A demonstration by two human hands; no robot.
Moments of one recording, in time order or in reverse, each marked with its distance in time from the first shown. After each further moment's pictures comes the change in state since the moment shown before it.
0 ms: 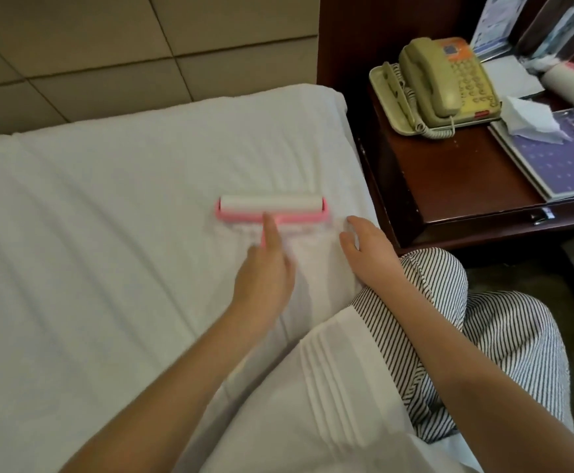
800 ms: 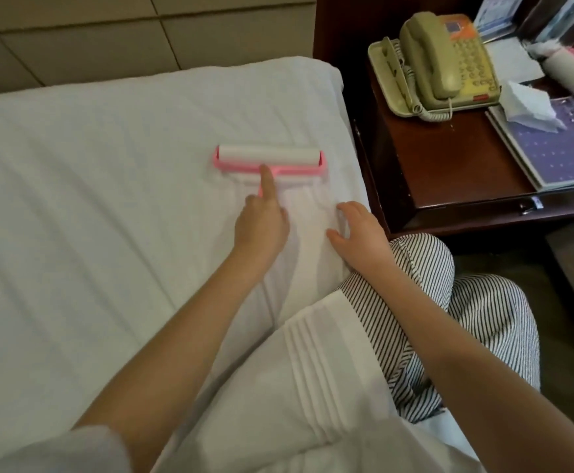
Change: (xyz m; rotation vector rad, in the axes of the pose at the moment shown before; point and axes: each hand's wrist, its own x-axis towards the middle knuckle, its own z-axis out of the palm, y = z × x) left_hand 0.041 0.017 0.002 -0.105 0.069 -0.017; right_hand 0.000 0.010 0.004 -0.068 0.000 -0.059
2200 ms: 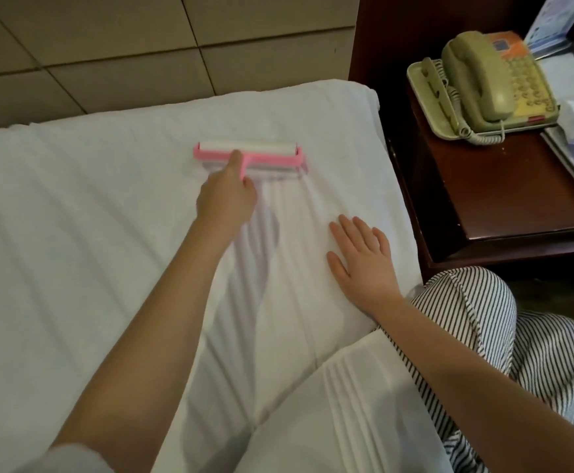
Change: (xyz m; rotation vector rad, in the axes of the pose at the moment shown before) left_hand 0.078 -0.062 -0.072 -0.002 0.113 -0.061; right_hand 0.018 -0.030 0.043 -0.269 0.015 -0.236
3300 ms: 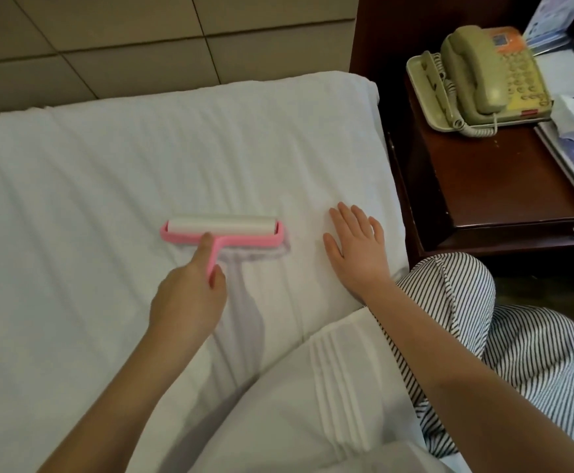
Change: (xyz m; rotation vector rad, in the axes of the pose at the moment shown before) left_hand -0.160 -0.031 -0.014 0.088 -0.114 -0.111; right_hand -0.013 -0.003 -0.014 0.046 -0.046 0.055
